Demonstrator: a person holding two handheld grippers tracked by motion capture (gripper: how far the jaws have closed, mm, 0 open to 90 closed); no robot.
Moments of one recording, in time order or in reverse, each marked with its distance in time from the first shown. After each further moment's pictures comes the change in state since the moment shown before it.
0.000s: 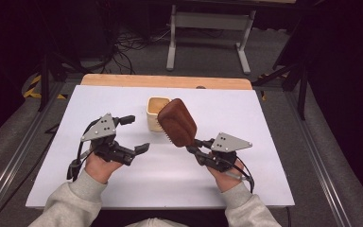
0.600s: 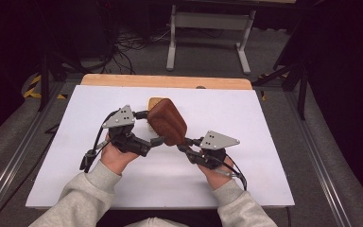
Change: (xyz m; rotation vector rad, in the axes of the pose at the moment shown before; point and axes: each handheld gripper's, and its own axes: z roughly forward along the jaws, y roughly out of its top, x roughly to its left) left arm 0.006 0.011 0.039 0.045 -0.031 -0.040; right arm 0.004 0.001 0.027 -0.002 0.023 -0.008
